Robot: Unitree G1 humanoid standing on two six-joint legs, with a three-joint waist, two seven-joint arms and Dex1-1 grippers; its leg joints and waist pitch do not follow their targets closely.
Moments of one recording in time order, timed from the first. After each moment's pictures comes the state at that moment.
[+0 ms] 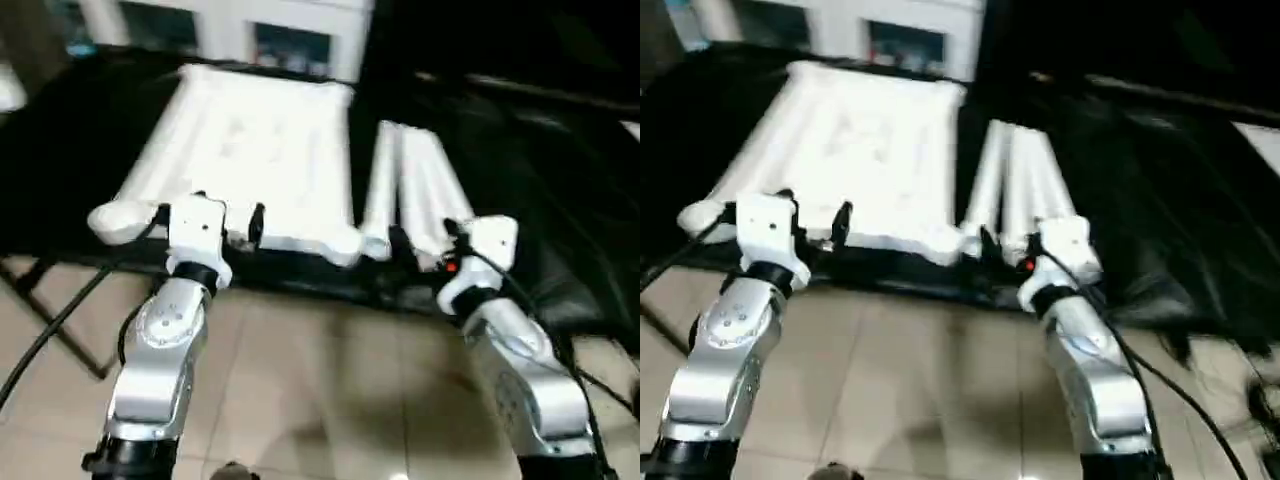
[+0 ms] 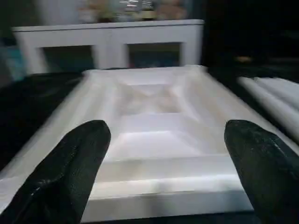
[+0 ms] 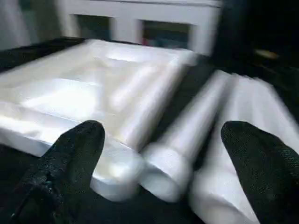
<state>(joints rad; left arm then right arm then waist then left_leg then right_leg) -0.21 0.15 0.00 -0.17 0.01 0.30 -0.07 -0.16 -0.15 0.06 -0.15 0.24 0.32 0.18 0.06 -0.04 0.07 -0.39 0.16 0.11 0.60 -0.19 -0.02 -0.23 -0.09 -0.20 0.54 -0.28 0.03</state>
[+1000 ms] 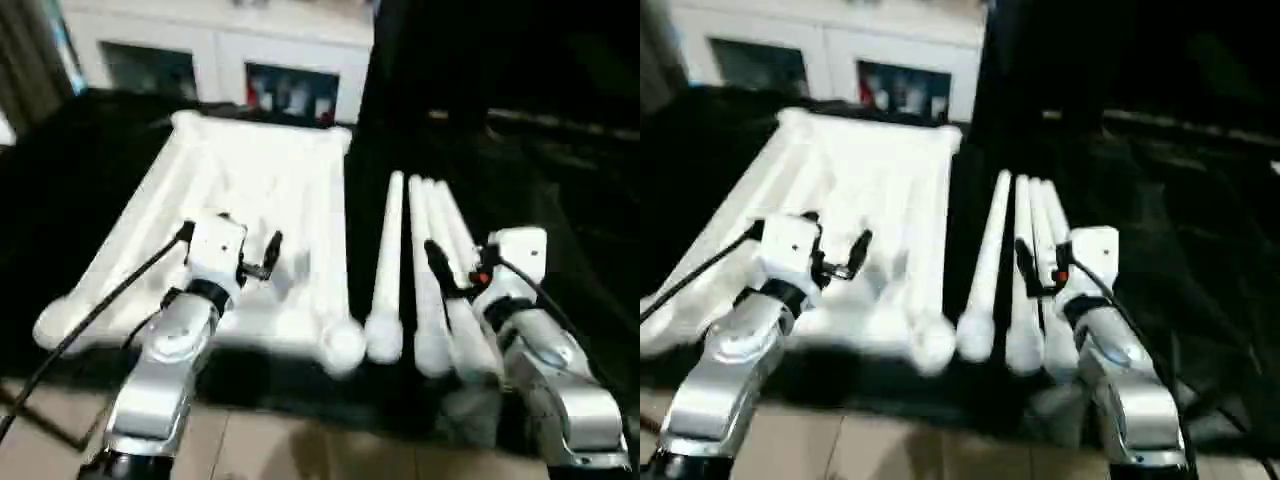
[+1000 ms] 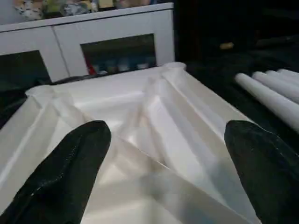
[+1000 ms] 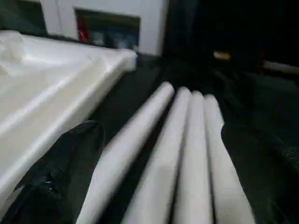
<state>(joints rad) -0.14 0.20 -0.06 -0.18 0.01 0.31 -0.16 -0.12 -0.20 -0.03 -0.19 0.20 0.38 0.16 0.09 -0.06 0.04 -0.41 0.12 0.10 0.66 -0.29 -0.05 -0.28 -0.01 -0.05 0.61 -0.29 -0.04</state>
